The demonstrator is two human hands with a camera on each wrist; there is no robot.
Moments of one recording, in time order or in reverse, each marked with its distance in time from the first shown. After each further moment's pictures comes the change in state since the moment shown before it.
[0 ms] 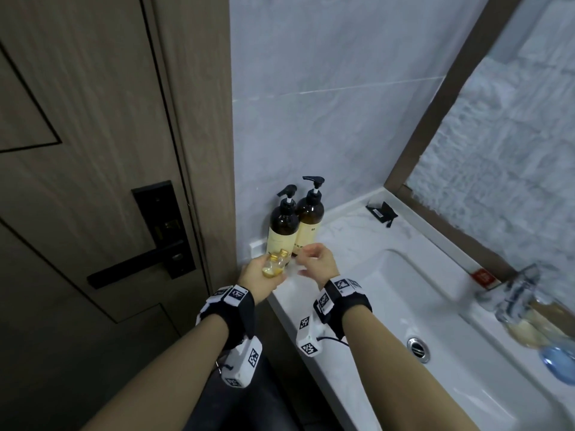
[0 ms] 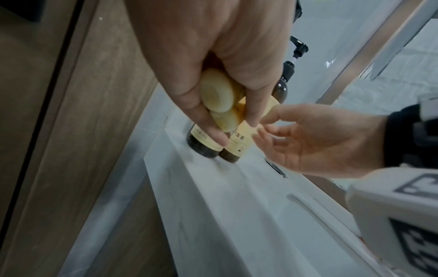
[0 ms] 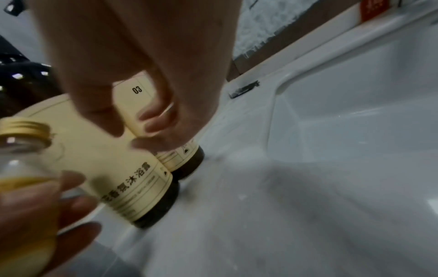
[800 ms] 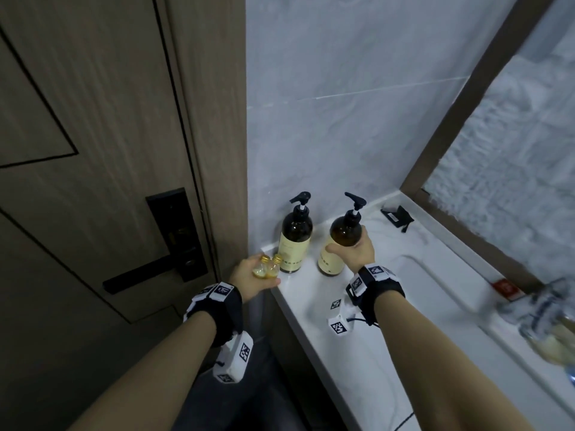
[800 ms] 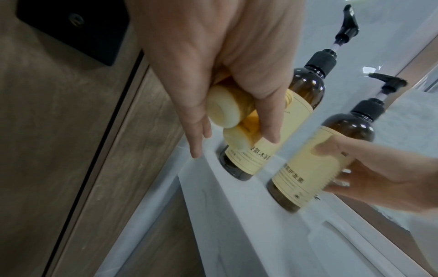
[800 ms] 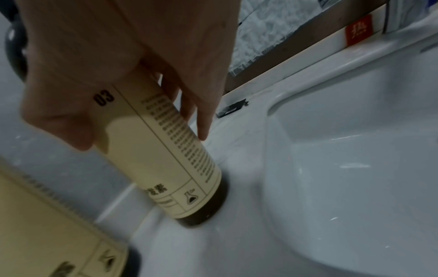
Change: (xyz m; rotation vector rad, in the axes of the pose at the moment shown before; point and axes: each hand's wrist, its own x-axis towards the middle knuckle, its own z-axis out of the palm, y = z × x) left_hand 0.014 -0.016 -0.041 0.023 -0.032 -0.033; right_hand 0.050 -0.018 -0.044 -0.283 0.217 -0.199
